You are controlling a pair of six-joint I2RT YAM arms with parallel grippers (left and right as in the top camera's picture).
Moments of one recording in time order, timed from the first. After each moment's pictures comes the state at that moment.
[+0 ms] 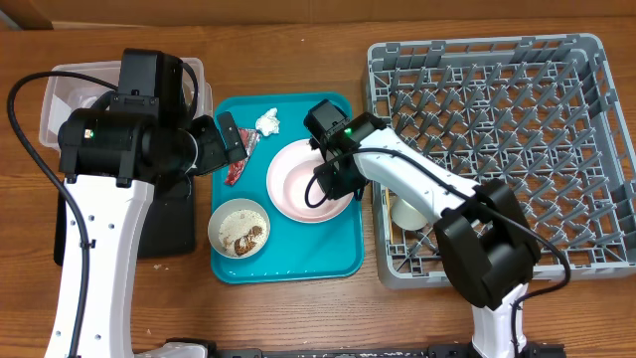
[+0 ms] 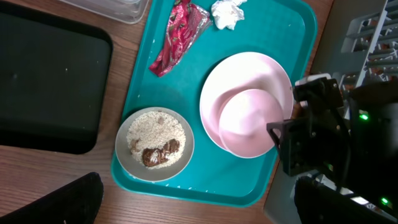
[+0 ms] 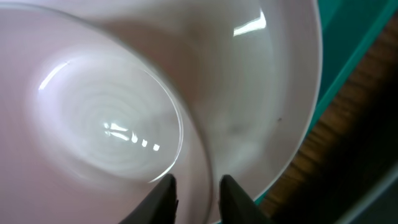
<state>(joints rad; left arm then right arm) -0.12 1.46 1.72 -1.44 0.09 -0.52 0.64 2.07 1.58 -0.96 -0.03 0.18</state>
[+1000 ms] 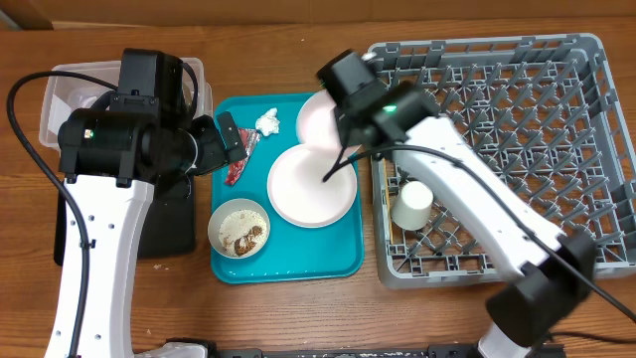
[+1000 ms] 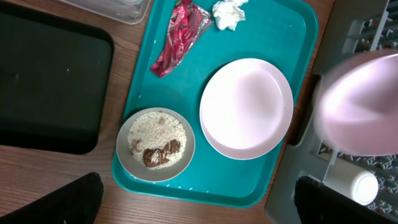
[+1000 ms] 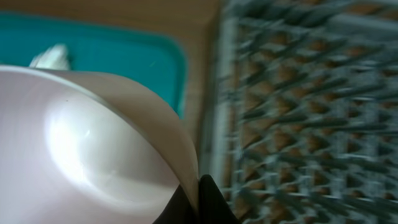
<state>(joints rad) -0.12 1.46 1.72 -1.44 0.08 -0.52 0.61 1.84 1.80 -1.08 0.35 0.38</state>
